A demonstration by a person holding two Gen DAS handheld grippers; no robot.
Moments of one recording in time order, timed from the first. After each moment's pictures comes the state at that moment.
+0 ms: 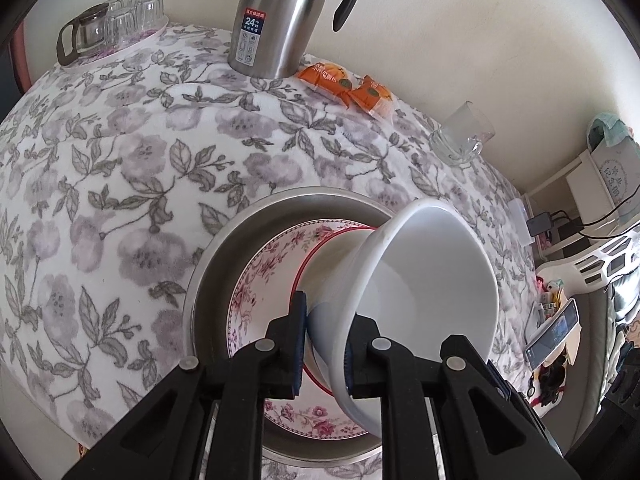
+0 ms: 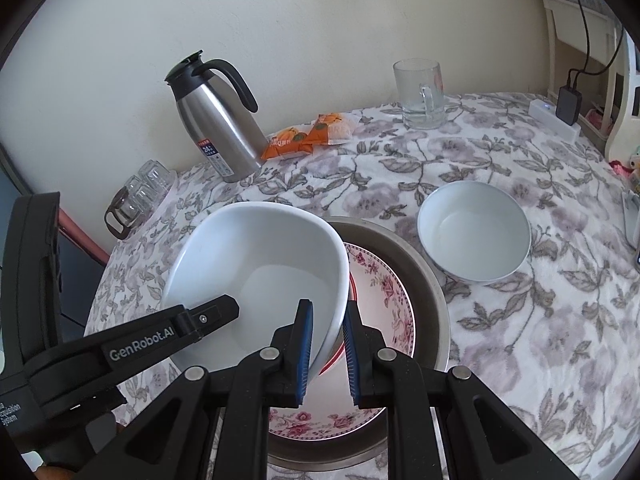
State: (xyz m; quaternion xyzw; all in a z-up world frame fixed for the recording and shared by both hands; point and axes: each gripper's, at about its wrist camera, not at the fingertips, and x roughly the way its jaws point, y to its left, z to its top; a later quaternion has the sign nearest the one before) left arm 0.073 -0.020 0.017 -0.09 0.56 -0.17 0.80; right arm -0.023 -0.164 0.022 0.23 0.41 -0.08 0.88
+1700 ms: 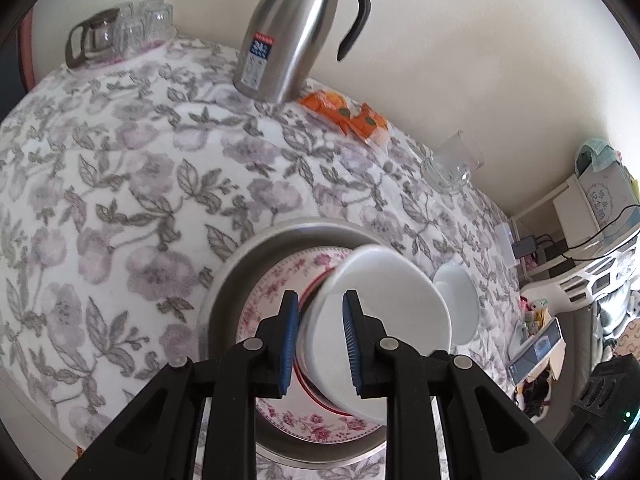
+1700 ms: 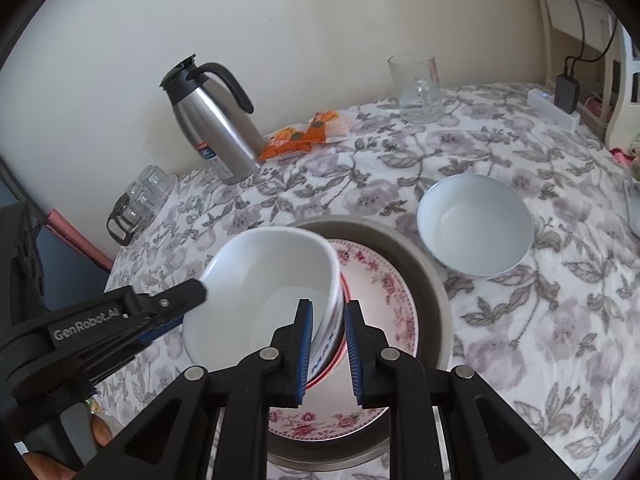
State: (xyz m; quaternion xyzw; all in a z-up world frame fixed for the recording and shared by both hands) left arm 0.076 0.000 0.038 -0.13 0.53 -0.18 0.82; right arm -0.025 -0.170 0.026 0.25 0.41 -0.09 0.87
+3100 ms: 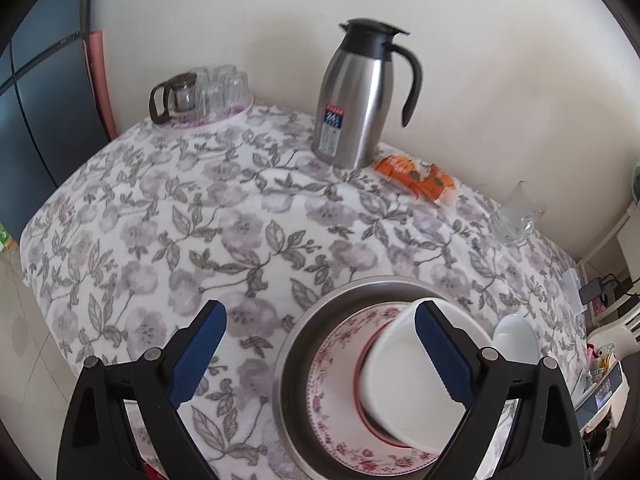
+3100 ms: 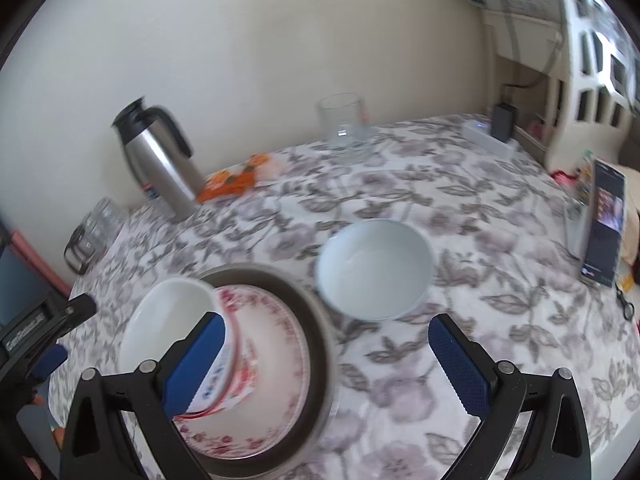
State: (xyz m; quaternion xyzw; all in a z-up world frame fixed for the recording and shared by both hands) left arm 0.058 -0.001 0.069 -0.06 0.45 -0.02 0.89; right arm -0.055 -0.234 0.034 0.22 0.38 -0.19 0.88
